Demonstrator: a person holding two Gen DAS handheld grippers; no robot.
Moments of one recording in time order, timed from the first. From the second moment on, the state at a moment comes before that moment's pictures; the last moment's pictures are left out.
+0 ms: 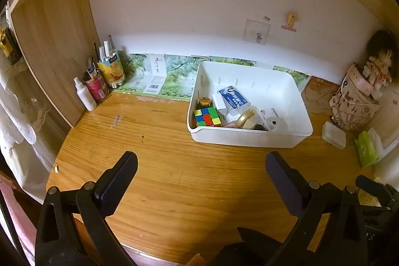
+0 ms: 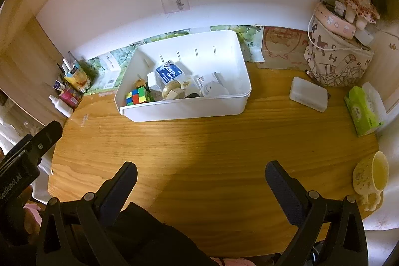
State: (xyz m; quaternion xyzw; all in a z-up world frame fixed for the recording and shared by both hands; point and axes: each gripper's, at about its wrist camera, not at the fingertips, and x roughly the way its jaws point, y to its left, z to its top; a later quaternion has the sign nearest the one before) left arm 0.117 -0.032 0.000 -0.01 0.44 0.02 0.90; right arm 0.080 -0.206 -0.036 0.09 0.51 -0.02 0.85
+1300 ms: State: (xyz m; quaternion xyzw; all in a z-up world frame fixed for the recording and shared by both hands) left arm 0.121 -0.065 0.001 0.05 0.42 0.00 0.91; right arm 0.088 -0.207 -0.046 0.08 0.54 -0.03 0.84
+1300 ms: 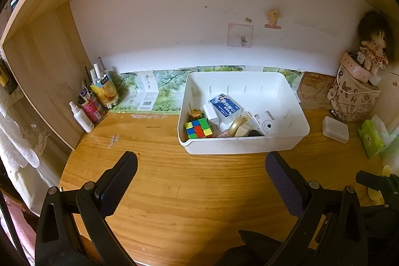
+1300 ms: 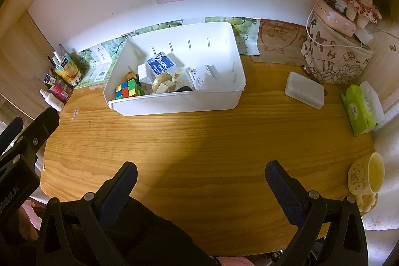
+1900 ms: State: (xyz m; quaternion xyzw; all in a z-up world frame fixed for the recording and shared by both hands) left arm 0.123 -0.067 0.000 0.04 0.42 -0.01 0.91; right arm 0.096 -0.210 -0.051 0.07 0.55 -0.02 0.84
